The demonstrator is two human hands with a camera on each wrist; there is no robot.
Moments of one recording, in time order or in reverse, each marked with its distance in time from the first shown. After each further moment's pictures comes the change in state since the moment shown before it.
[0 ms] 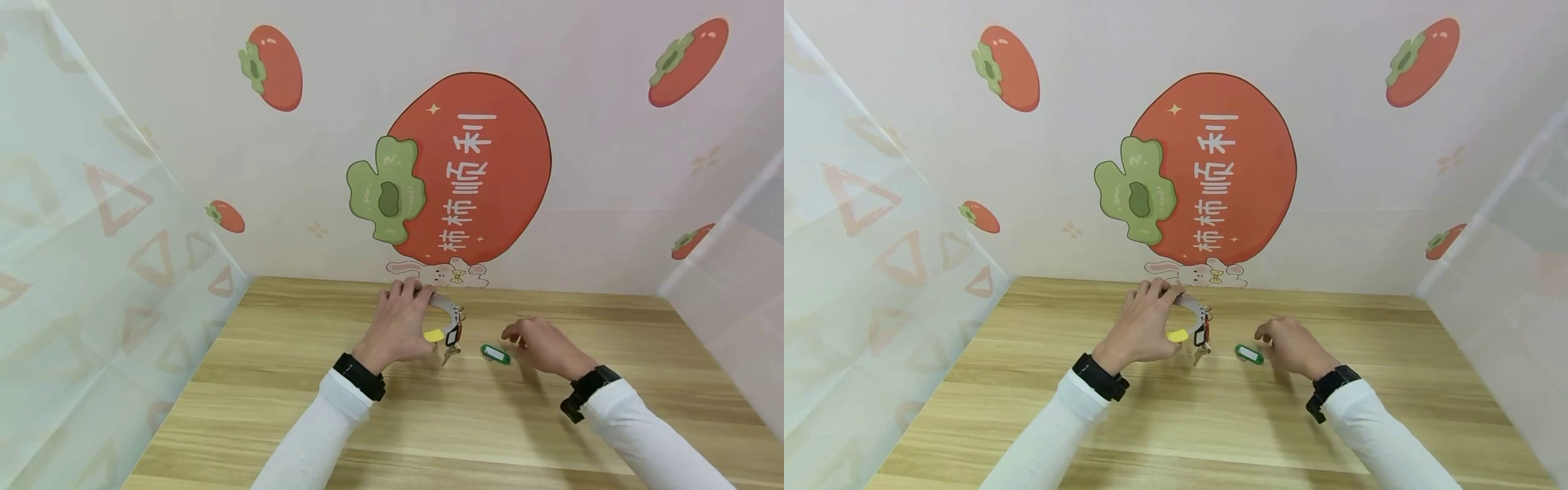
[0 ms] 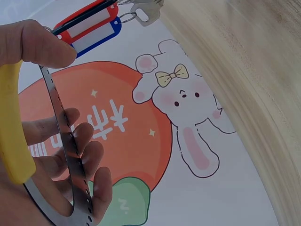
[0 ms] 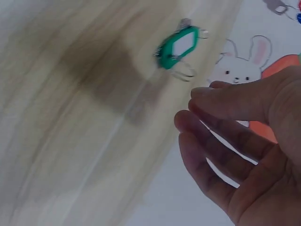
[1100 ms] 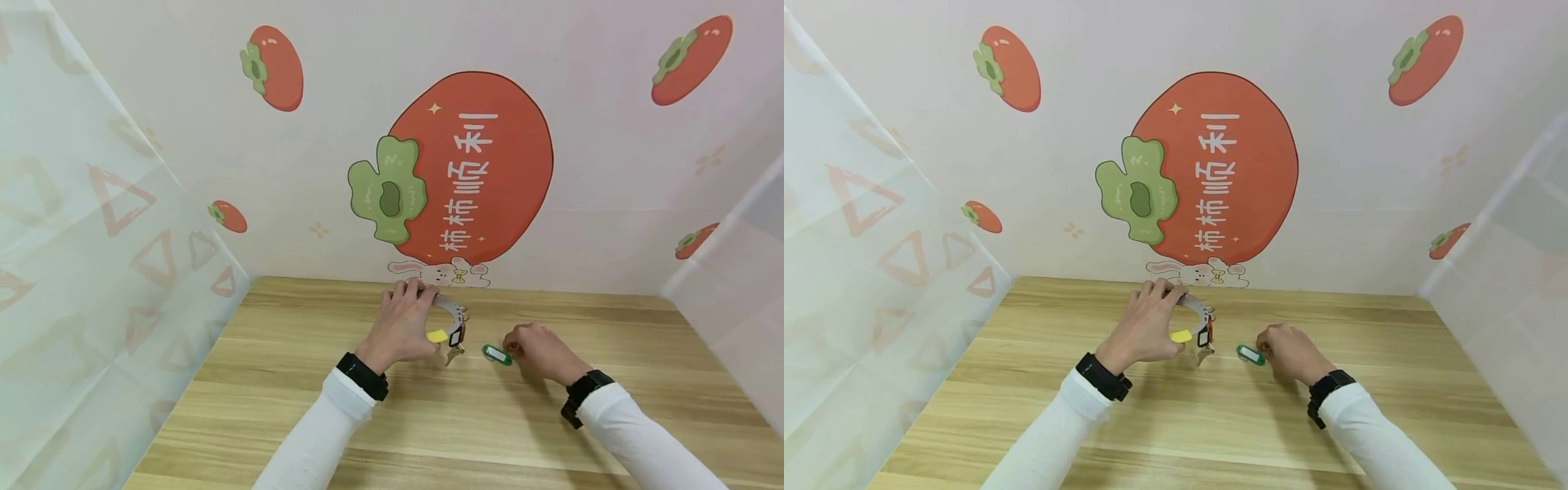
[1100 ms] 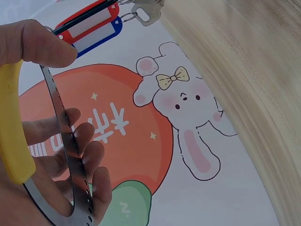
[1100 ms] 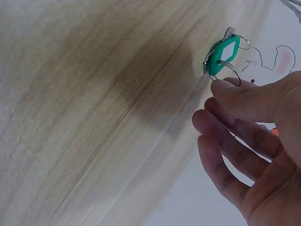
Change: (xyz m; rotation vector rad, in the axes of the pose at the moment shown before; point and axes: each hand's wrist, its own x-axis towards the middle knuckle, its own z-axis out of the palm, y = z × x) left_hand 0.001 0.003 0.001 0.022 -0.005 -0.004; right_hand 0.000 0.014 0.021 -0.081 0.015 -0.059
